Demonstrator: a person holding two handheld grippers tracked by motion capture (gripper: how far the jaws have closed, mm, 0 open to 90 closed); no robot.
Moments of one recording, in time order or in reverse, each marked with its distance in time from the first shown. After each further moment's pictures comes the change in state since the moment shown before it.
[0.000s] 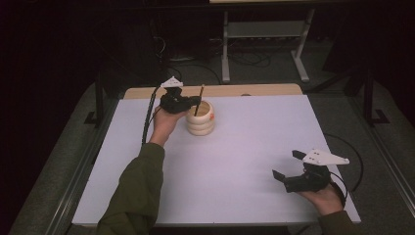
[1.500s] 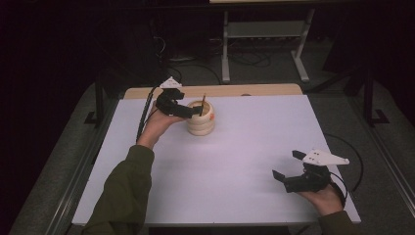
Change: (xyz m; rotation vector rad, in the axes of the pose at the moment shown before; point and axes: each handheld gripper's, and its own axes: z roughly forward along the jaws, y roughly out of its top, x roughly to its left) left arm -0.011 0.004 -0.018 0.064 0.047 0.058; right arm 0.000 0.000 0.000 0.001 -0.004 -0.008
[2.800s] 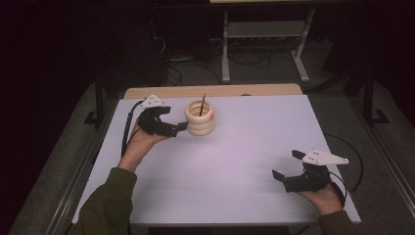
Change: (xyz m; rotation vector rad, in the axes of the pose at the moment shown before) left arm -0.021 -0.045 -0.059 -0.032 0.015 -0.008; right arm 0.000 0.000 0.001 0.000 0.001 -0.003
